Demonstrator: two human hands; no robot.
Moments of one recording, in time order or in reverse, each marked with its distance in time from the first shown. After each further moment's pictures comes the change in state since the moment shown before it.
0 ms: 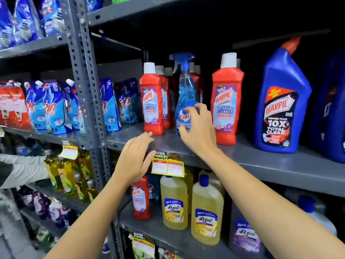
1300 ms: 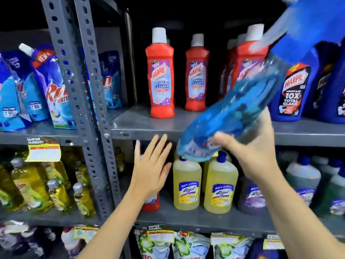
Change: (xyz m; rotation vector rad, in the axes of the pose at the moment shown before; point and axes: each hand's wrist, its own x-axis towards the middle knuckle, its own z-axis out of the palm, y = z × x) left_hand -0.063 -0.065 0.056 -0.189 0.169 0.276; right_hand -0.100 -0.113 -0.011 0.643 0.248 0.162
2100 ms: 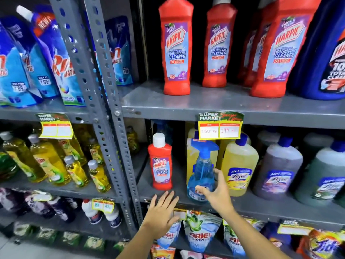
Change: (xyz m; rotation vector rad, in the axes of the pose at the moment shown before) left_hand -0.197 0.018 0.080 -0.093 -1.128 -0.234; right_hand -0.158 0.236 0.026 -0.362 -0.138 0.653
